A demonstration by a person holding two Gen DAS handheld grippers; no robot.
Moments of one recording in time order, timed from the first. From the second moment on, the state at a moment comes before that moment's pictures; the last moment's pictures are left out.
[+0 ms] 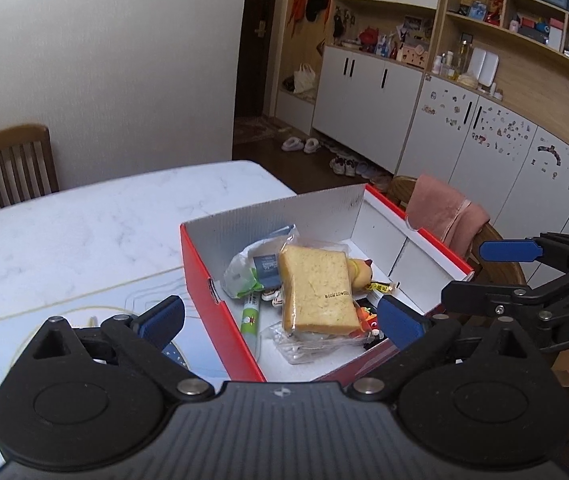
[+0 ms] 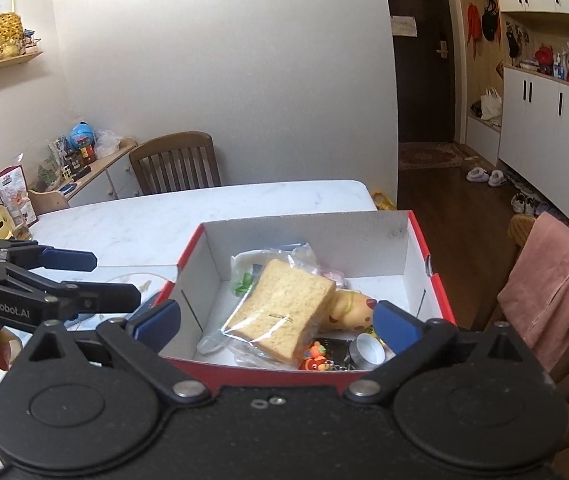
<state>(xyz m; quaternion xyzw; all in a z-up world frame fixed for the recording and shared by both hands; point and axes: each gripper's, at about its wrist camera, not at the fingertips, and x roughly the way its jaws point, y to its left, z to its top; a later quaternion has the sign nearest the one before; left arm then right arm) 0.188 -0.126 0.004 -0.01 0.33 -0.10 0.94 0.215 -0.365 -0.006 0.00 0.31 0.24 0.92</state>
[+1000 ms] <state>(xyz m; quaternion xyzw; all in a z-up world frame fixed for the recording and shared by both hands) 0.159 -0.129 0.006 0.00 0.29 -0.11 0.95 0.187 -0.358 -0.005 0.02 0.30 0.22 0.93</state>
